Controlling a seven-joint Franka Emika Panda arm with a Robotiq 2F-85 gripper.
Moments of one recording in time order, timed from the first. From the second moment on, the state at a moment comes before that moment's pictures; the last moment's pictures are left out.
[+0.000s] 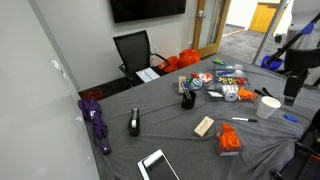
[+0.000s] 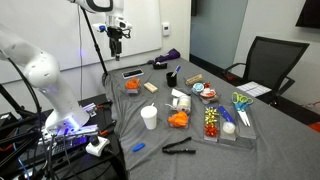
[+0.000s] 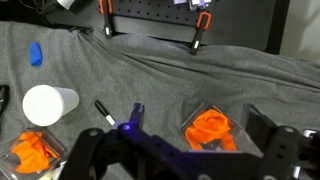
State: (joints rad) arm 0.10 -0.49 0.12 -2.47 0.04 1.73 0.04
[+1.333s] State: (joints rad) arm 0.16 -0.36 0.12 -2.58 0.30 2.15 0.02
